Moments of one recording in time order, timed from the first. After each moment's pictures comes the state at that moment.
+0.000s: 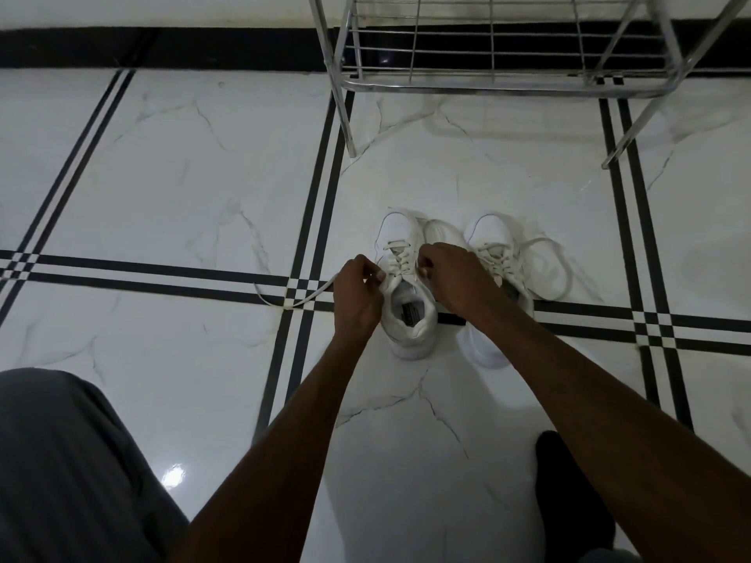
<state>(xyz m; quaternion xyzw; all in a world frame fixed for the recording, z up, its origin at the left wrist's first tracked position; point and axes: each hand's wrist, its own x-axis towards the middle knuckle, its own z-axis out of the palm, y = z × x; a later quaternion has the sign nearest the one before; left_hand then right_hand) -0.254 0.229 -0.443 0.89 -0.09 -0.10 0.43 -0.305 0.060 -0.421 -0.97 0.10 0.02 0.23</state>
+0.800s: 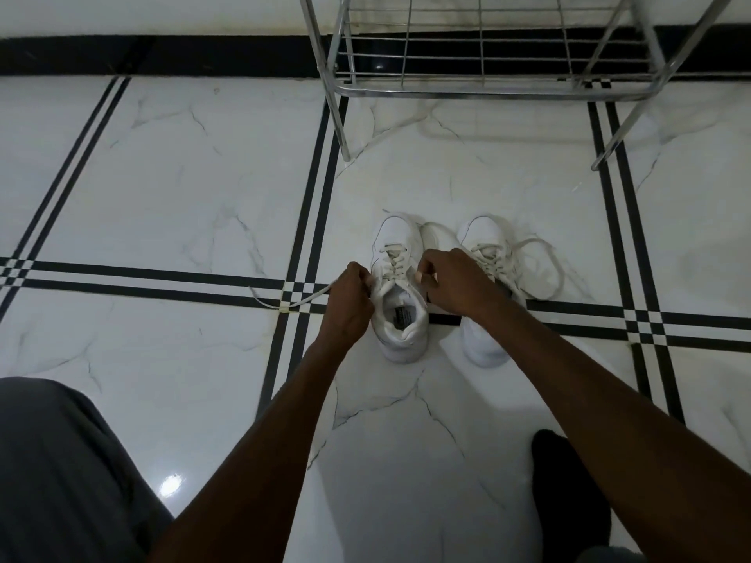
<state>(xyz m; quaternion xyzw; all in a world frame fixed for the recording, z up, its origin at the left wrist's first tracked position) -0.254 0.243 -0.428 0.90 -0.13 -0.21 0.37 -0.313 0.054 -0.417 -0.94 0.13 0.05 0.30</state>
